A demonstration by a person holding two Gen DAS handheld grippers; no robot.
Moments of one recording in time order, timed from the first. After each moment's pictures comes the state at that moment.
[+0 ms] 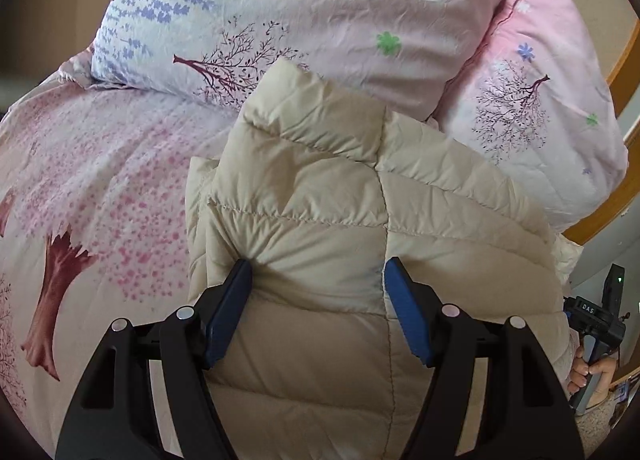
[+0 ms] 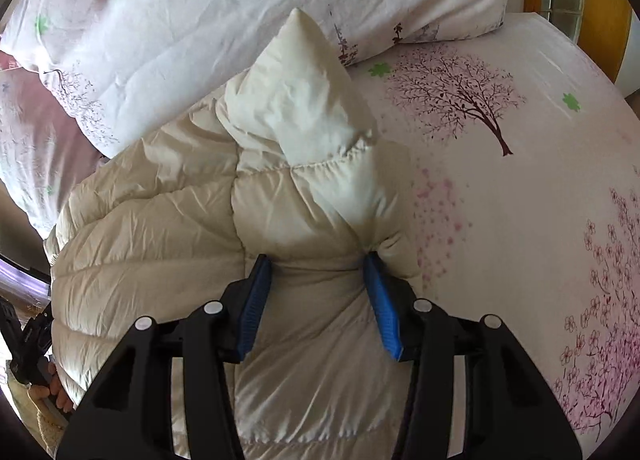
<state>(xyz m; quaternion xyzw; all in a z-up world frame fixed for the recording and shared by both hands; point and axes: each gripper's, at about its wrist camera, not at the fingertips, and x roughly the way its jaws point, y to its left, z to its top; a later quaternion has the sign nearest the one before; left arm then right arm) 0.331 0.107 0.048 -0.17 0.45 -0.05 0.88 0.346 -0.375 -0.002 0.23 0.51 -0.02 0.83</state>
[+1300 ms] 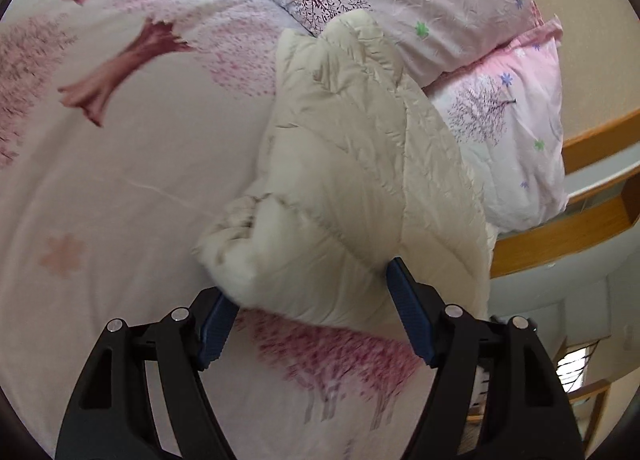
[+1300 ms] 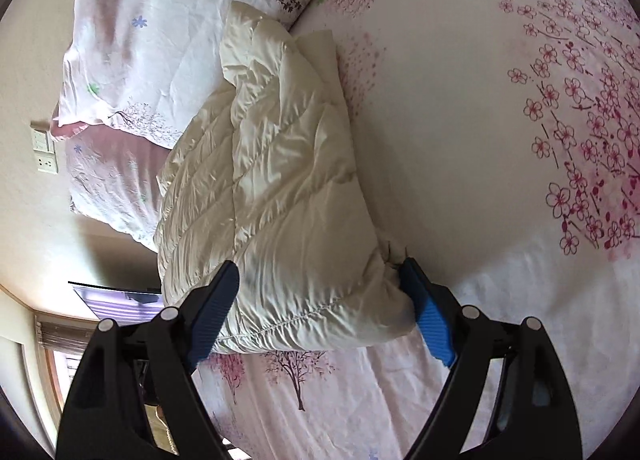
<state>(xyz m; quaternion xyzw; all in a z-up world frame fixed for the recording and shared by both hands) 0.219 0.162 0.022 -0.37 0.48 -0.11 0.79 0.211 -0.415 -0.024 0.48 0.50 0.10 0.71</state>
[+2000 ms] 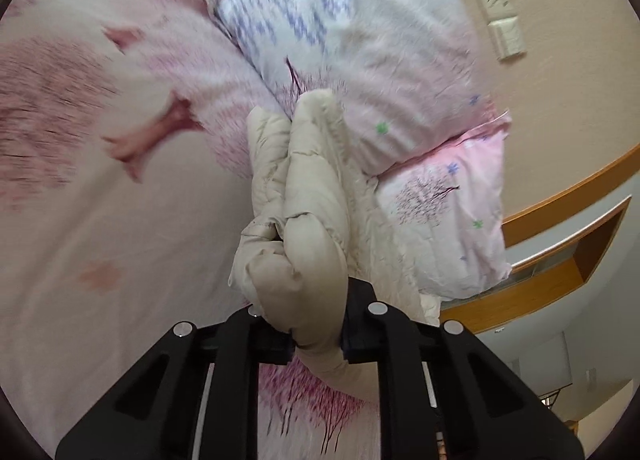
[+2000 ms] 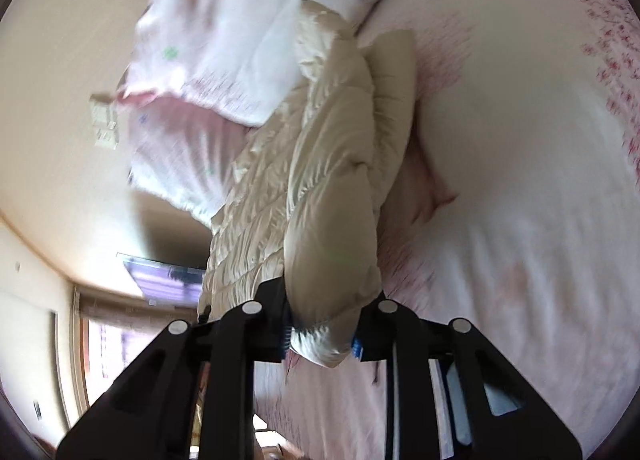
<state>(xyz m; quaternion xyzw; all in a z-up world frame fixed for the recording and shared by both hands) 0.173 0.214 0.062 -0.45 0.34 -0.10 0.82 0.188 -0.368 0.013 0.48 0.46 0.21 0.72</state>
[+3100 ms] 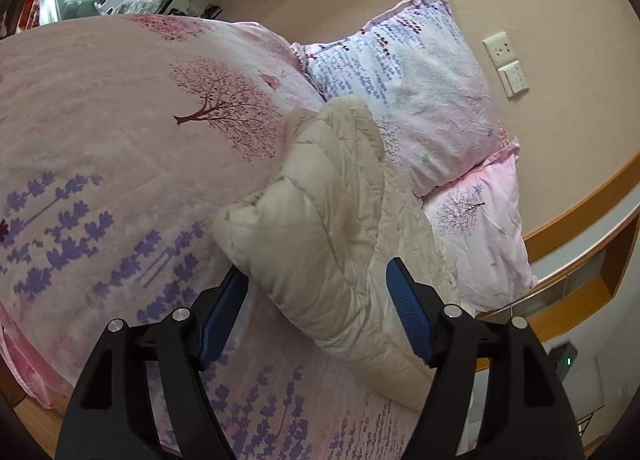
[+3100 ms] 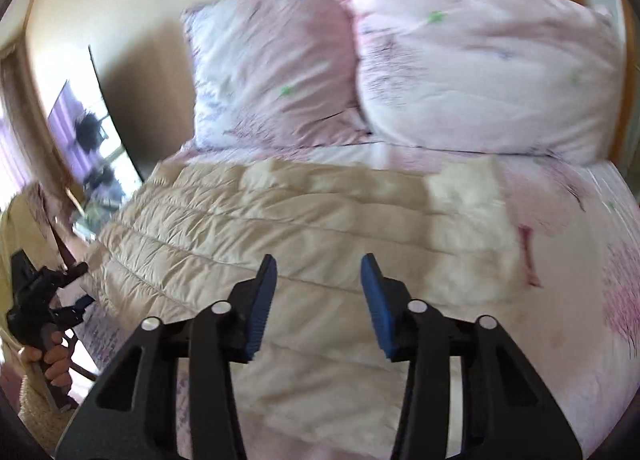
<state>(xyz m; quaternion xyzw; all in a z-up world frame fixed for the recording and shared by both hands) 0.039 0.259 0.038 -0.43 0.30 -0.01 0.85 0.149 -0.138 0.109 0.04 0.38 0.17 0.91</state>
